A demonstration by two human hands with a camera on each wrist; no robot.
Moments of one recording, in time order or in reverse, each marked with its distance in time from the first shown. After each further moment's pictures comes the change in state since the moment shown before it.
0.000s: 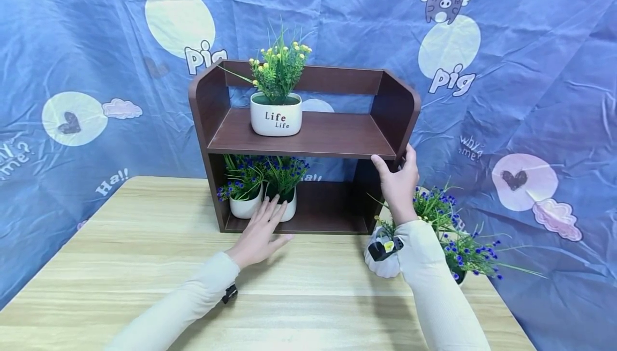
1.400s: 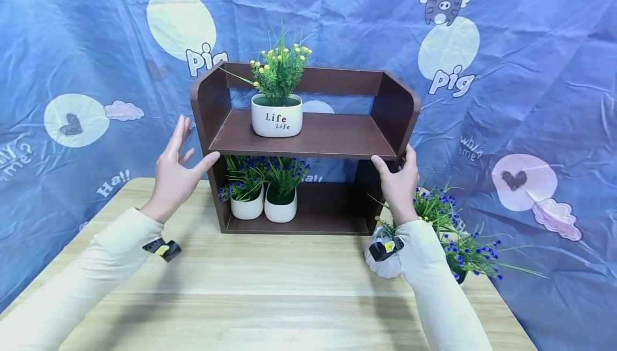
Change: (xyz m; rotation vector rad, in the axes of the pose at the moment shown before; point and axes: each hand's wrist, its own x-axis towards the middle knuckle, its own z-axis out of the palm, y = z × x) left_hand 0.005 -0.035 -0.181 -0.510 0.618 -0.160; right_hand 0.002 0.003 0.000 0.011 -0.011 0.016
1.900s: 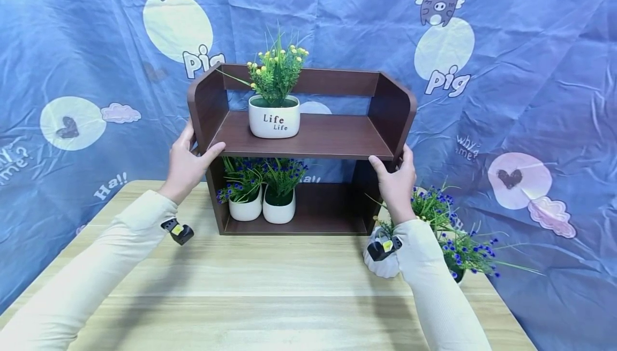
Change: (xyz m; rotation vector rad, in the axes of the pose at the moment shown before) left_hand 0.030 -0.019 0.019 -0.014 0.046 0.029; right_hand -0.001 -0.001 -0.001 -0.015 -0.009 0.013
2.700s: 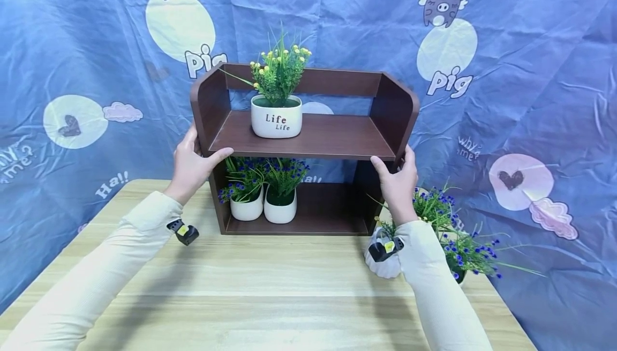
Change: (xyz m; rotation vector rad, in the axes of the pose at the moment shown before) left_hand -0.003 0.001 0.003 0.071 -0.002 -0.005; right_hand 0.000 -0.002 0.001 0.035 0.005 -0.011
